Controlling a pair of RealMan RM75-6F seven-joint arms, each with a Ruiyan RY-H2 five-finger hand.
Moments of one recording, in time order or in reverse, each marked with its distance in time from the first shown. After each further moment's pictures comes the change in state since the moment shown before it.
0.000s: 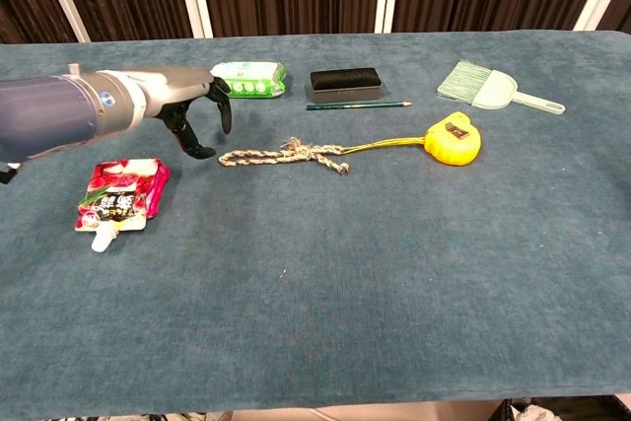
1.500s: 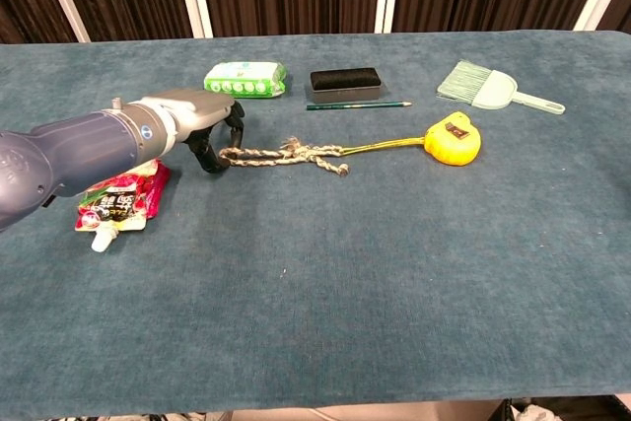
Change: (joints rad) left arm 0.008 -0.148 -0.030 0.160 0.030 -0.007 0.034; right arm 0.005 0.000 0.003 0.004 0.006 -0.011 0.012
